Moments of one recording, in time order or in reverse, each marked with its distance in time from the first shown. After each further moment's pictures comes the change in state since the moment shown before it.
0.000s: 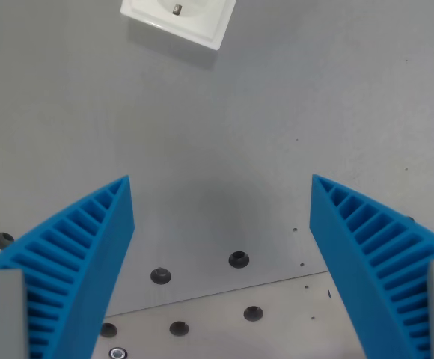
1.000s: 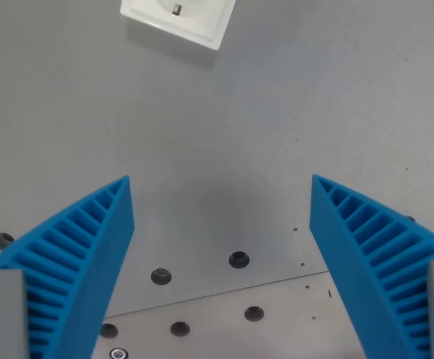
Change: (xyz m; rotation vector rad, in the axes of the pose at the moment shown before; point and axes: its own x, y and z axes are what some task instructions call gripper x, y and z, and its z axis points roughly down) arm 0.000 0.000 0.001 0.000 -0.001 0.006
